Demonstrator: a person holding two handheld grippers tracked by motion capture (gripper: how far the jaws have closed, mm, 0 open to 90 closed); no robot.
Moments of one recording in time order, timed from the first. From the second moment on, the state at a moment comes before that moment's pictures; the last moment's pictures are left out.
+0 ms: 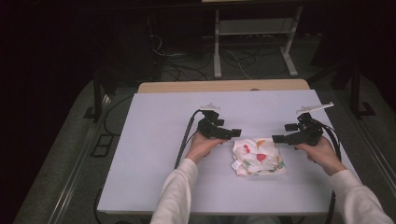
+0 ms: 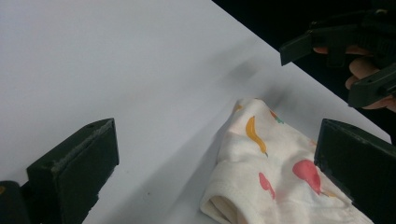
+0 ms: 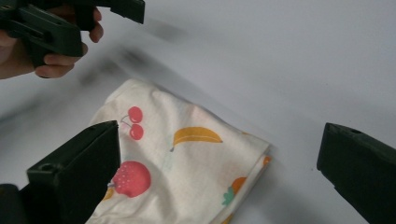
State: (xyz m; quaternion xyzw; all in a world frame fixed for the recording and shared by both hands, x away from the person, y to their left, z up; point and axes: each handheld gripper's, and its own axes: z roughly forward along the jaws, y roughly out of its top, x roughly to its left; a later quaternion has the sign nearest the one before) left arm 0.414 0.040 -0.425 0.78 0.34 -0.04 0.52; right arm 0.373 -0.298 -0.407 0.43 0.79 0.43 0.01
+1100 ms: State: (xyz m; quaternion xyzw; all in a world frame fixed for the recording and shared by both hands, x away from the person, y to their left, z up) left arm 0.415 0.021 -0.453 0.80 0.33 -0.09 0.49; right arm 0.393 -0.293 -0.438 0.44 0.80 0.40 0.00
